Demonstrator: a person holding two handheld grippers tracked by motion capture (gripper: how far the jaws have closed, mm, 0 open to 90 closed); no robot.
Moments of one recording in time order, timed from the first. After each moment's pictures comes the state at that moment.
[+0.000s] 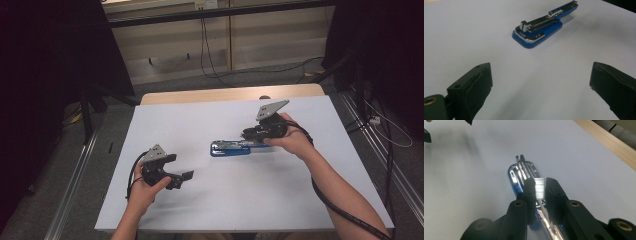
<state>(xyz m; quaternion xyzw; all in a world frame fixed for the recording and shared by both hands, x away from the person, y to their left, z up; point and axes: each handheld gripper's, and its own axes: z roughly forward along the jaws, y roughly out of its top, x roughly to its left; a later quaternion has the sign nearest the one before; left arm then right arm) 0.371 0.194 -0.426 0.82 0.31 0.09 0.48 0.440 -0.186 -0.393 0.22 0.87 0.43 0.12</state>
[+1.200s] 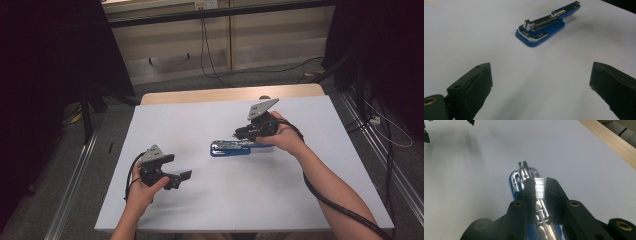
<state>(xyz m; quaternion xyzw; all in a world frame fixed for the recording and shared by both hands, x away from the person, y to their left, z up) 0.370 0.200 -0.427 0.81 0.31 0.09 0.48 0.456 -0.167 -0.400 0.19 0.87 0.44 0.10</state>
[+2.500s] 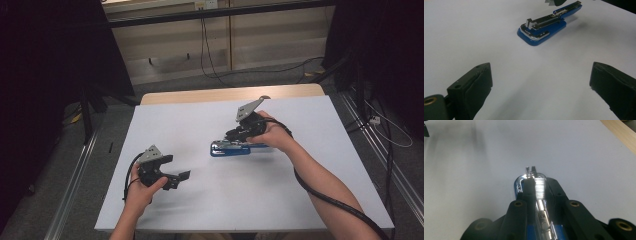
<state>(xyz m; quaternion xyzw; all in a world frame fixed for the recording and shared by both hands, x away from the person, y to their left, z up) 0.370 0.204 -0.428 0.81 0.32 0.09 0.48 0.471 -0.139 -0.408 0.15 0.89 0.42 0.07</state>
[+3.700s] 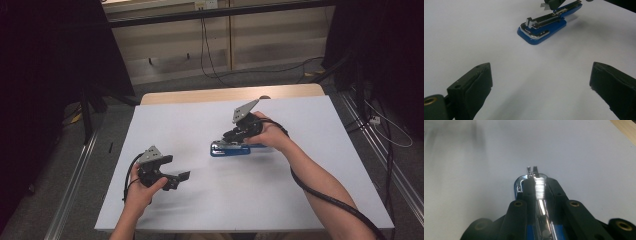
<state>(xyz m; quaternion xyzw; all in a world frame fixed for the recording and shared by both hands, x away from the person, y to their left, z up) 0.369 0.205 -0.428 0.81 0.32 0.09 0.48 0.478 -0.132 -0.416 0.13 0.90 0.42 0.06</state>
